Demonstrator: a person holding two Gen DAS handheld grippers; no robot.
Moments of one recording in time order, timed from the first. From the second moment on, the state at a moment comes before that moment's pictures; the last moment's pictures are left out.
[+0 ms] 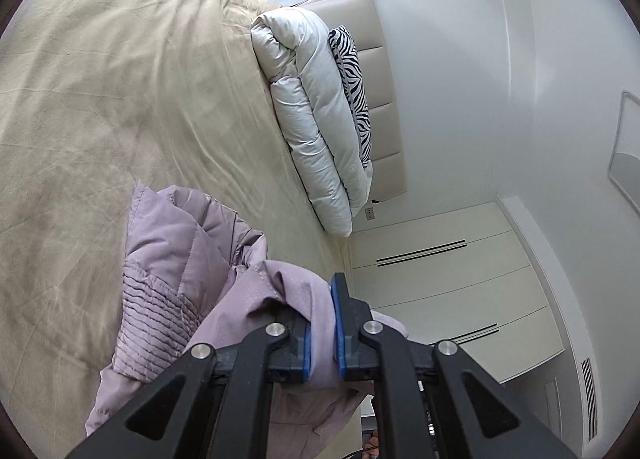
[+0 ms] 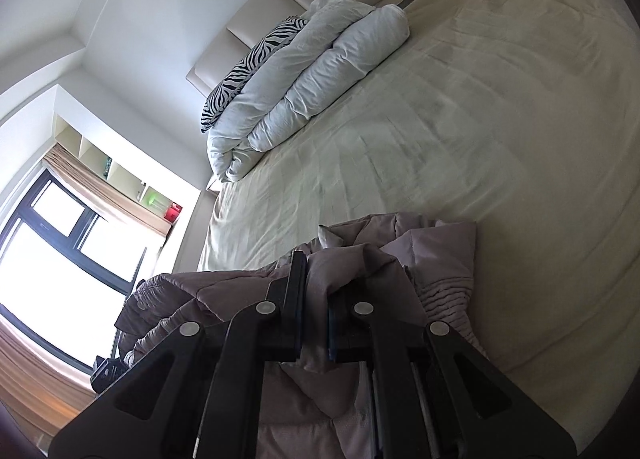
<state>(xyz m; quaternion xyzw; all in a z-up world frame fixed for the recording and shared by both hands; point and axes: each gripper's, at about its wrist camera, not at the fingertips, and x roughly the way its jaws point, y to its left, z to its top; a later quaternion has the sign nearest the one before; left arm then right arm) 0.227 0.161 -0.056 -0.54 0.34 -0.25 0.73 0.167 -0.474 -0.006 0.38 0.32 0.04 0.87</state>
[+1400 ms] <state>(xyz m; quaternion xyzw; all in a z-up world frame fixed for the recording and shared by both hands) 0.253 0.039 -0.034 -0.27 0.32 -0.23 0.88 0.260 -0.447 -0.093 0.44 0.34 0.11 0.82</state>
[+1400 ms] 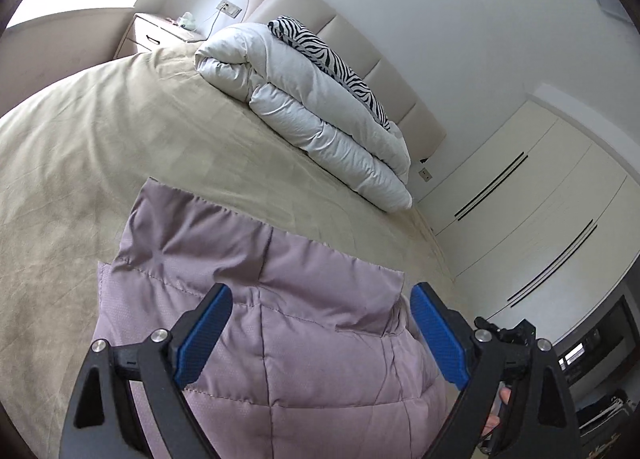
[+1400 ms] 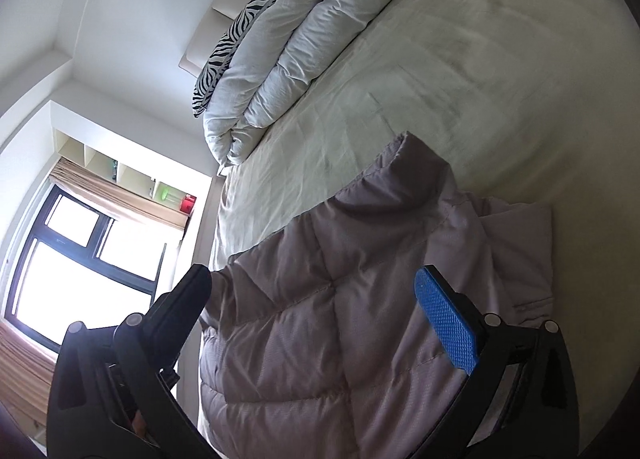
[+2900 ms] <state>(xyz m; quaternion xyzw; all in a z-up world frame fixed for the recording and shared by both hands) 0.385 -0.063 -0.146 -0.02 0.48 -0.16 0.86 0.375 -0.342 -0.181 0.31 0.50 0.11 0.80</state>
